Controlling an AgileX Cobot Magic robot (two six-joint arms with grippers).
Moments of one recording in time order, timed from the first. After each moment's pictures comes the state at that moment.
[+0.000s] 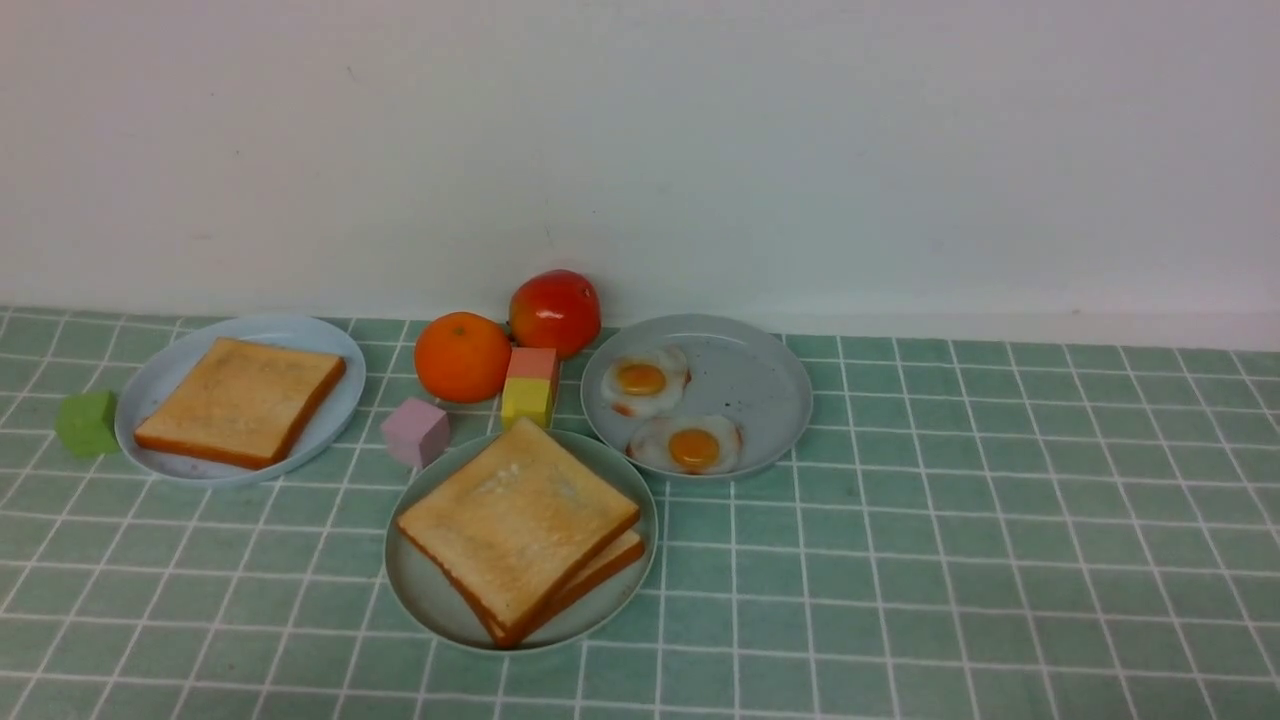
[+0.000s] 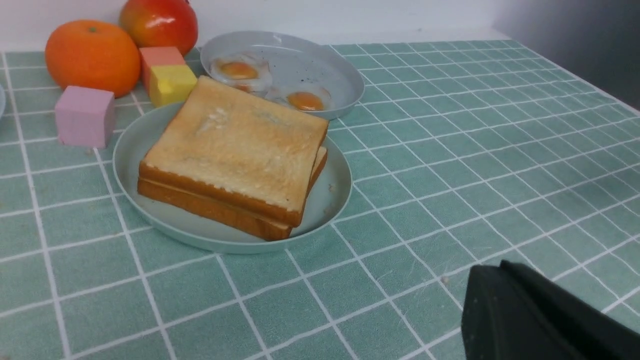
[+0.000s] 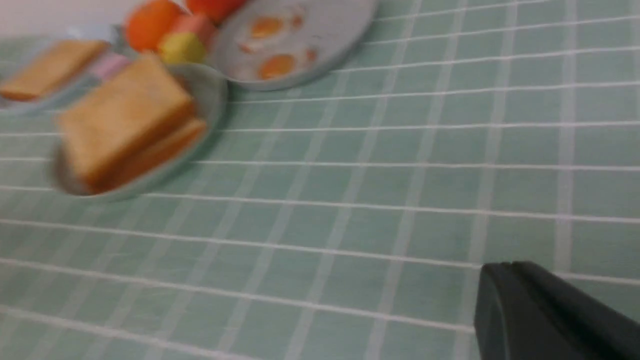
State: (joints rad) right arm 0.34 0.17 -0.09 -0.13 0.40 0.42; left arm -0.66 0.23 0.00 -0.07 0.03 -0.16
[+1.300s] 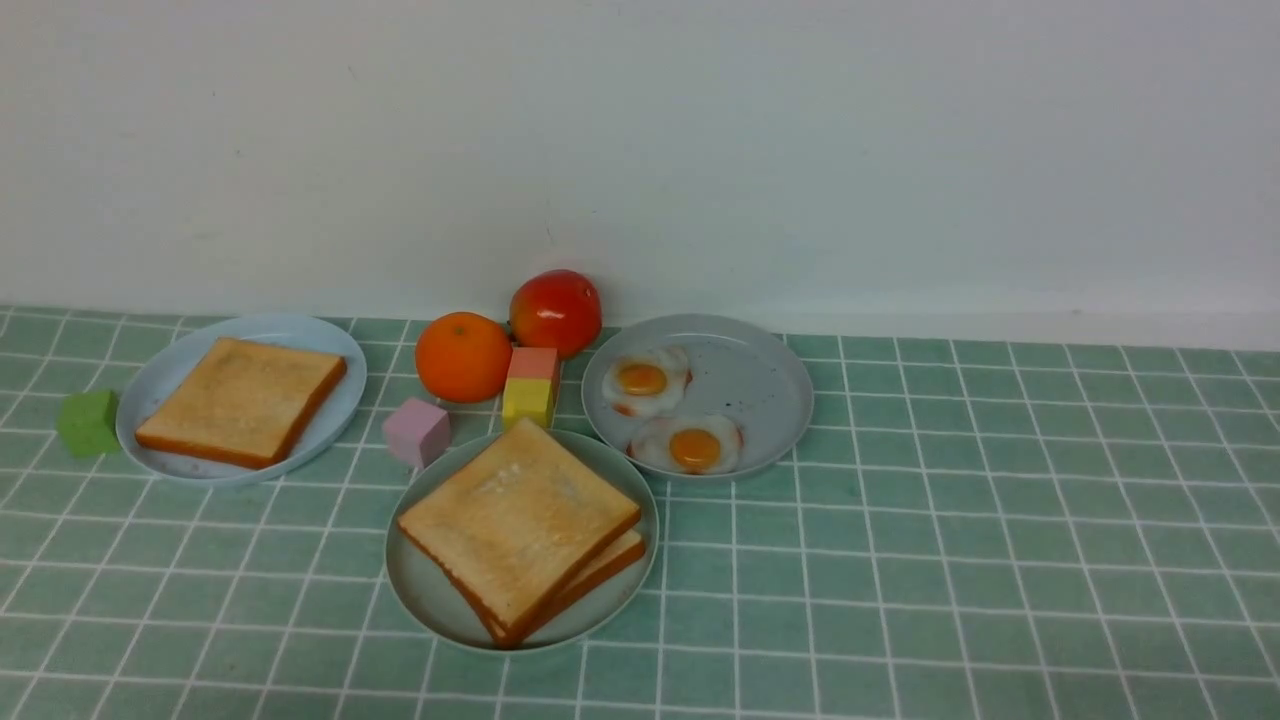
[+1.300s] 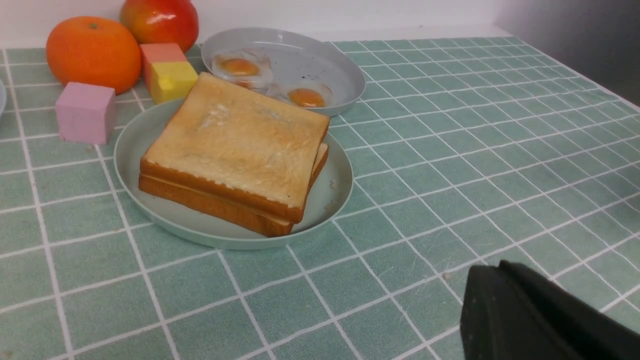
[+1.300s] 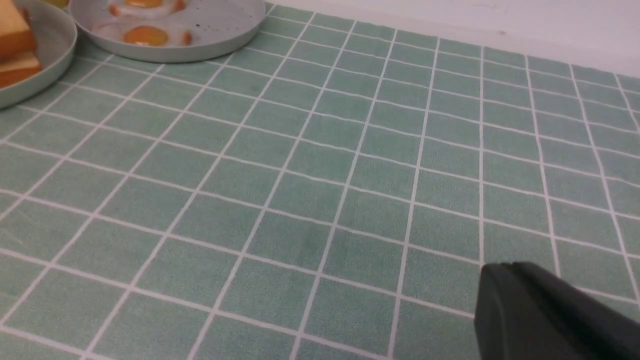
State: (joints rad) right arm 0.08 -0.01 0.01 0.12 0.39 -0.23; left arm -0.66 0.23 0.00 -0.07 0.04 -0.16
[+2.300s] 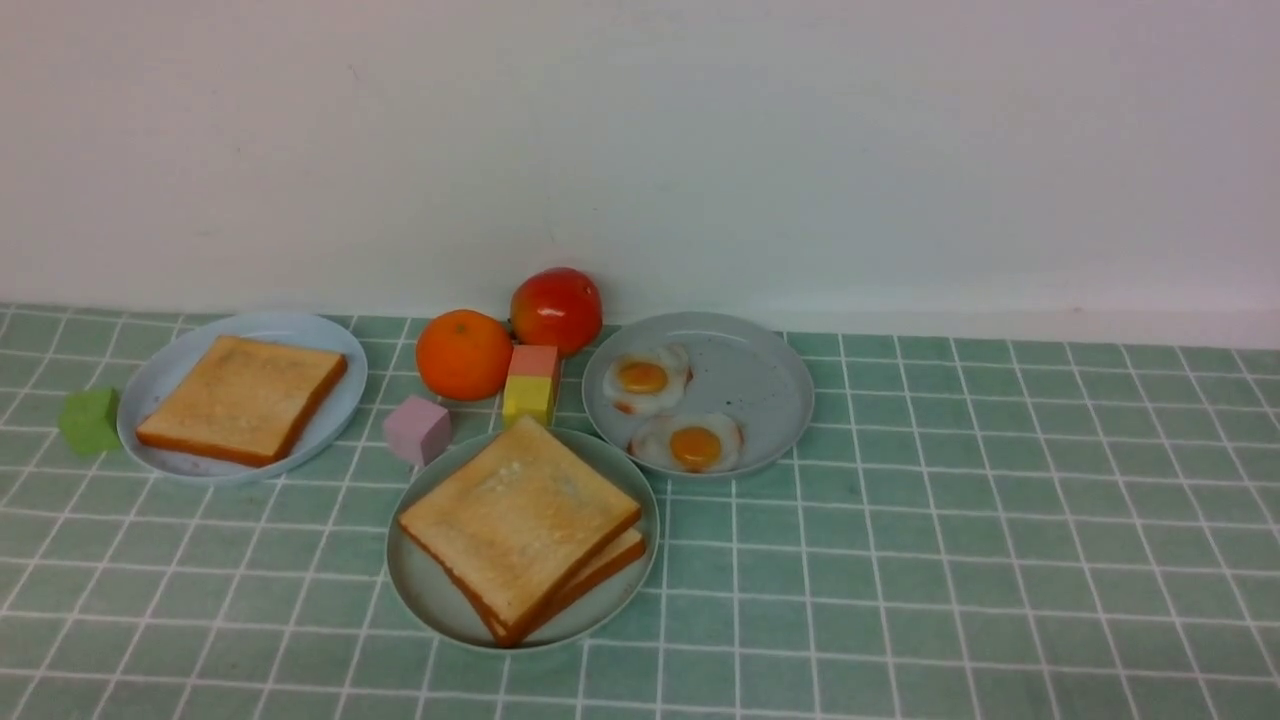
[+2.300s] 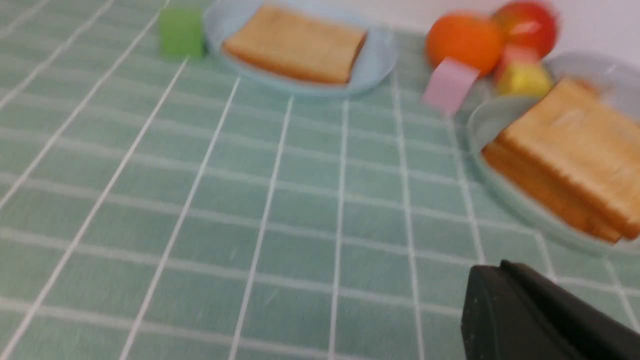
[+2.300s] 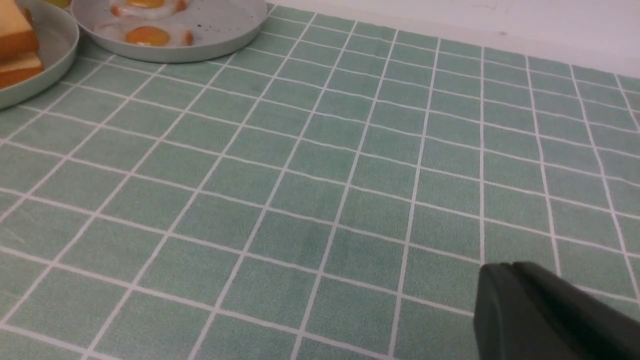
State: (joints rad) right arm 0.08 -0.01 0.01 0.12 0.40 -0.23; left arm -0.02 -0.01 0.03 -0.06 0.37 -0.16
